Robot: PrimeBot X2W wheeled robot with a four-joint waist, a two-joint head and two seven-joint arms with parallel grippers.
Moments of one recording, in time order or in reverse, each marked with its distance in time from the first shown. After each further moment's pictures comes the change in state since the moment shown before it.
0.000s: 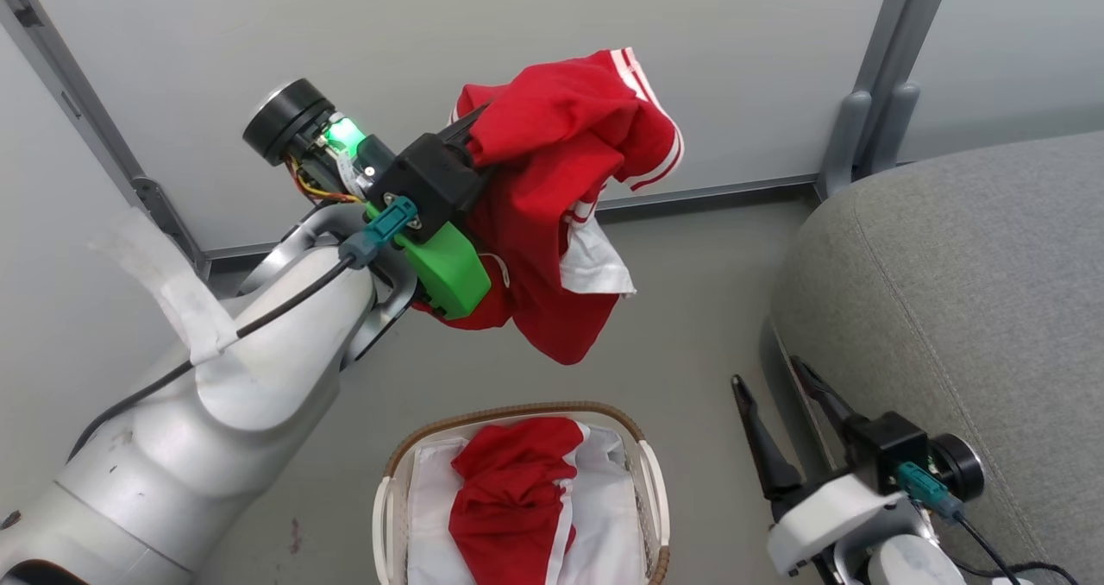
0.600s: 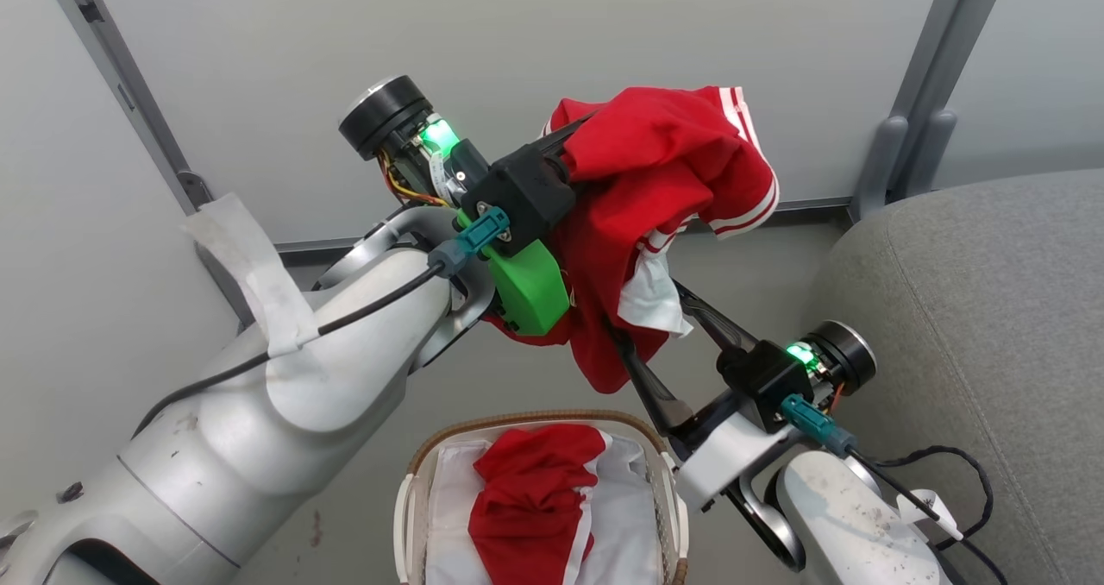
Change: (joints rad) left arm -0.057 -0.073 -0.105 -0.020 -0.039 -0.003 0.025; right arm -0.238 0.000 0.262 0.015 -0.032 0.000 0.000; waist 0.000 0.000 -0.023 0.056
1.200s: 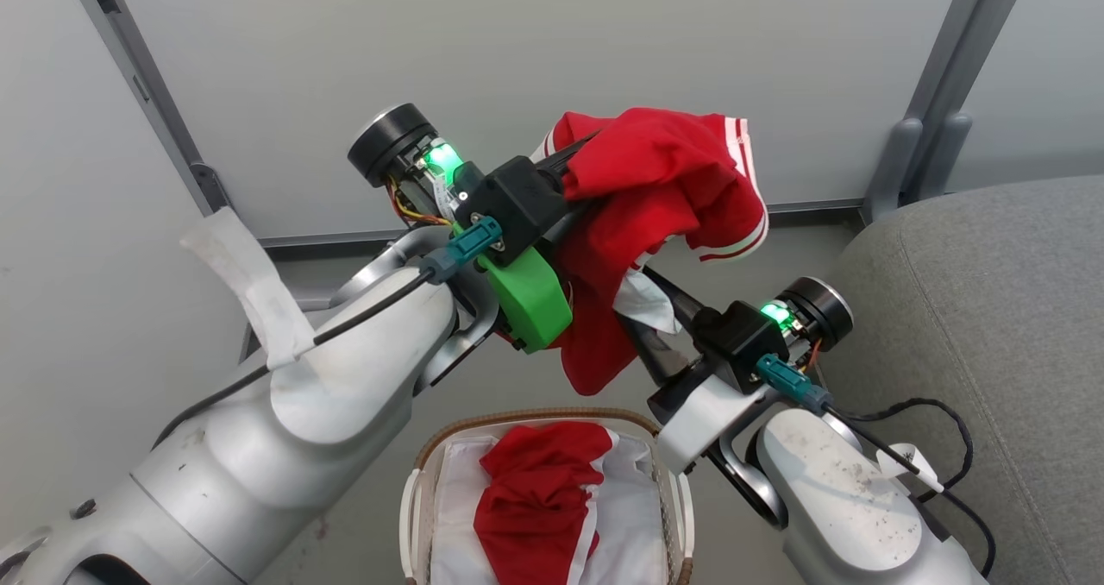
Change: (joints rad) left arm 0.034 -0.009 -0.006 -0.008 -0.076 0.008 -0.011; right arm -0.119 0.000 0.061 0.061 0.024 0.000 0.000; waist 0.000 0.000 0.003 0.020
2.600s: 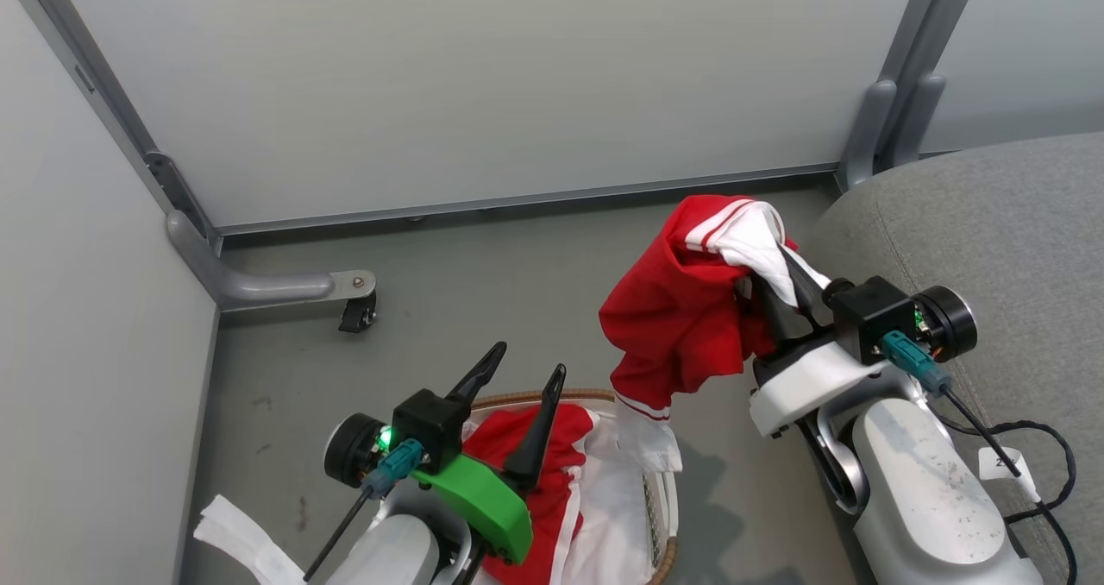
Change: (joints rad) left arm 0.620 -0.146 0.377 0.077 0.040 0.008 -0.076; right arm 0.073 0.000 -0.295 -0.018 -0.044 0.000 0.000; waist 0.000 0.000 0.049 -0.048
